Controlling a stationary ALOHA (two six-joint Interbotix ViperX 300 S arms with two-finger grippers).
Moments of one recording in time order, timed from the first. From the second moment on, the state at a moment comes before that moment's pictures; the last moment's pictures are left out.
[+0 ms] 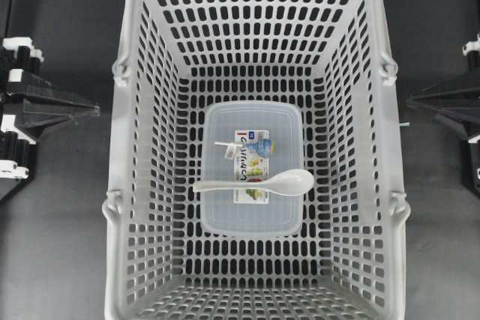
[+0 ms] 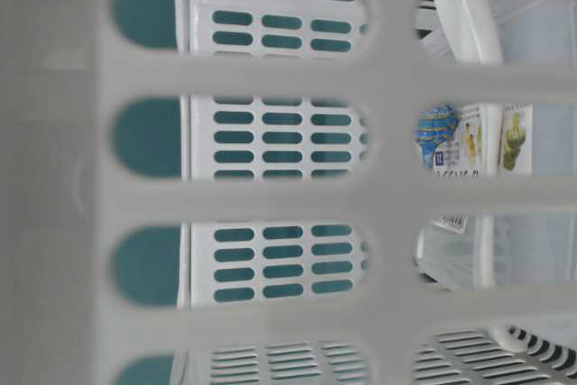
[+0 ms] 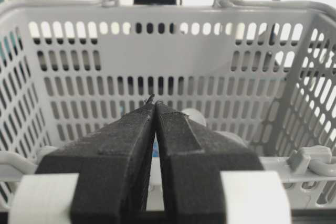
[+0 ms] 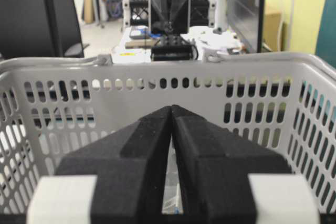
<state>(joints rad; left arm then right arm) 0.00 -0.96 1.17 0.00 -0.29 0.00 0.00 -0.97 1.18 0.00 -0.29 0.00</state>
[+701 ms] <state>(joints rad) -0.04 -0.57 0.64 0.04 0.41 -0.01 -0.01 -0.97 1.18 0.02 -0.27 0.02</state>
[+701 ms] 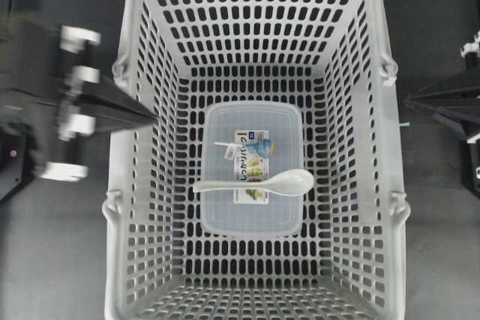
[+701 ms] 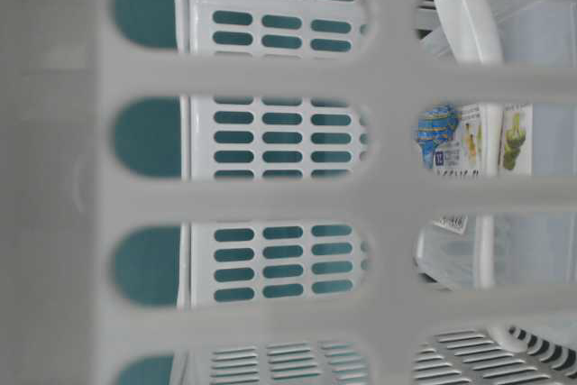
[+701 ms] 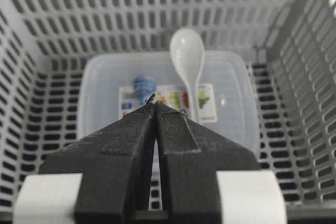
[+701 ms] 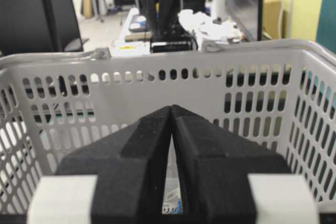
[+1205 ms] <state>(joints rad) -0.08 -0.12 0.26 0.04 0.67 -0.01 -0.03 -0.97 1.18 0.05 -0.27 0.02</state>
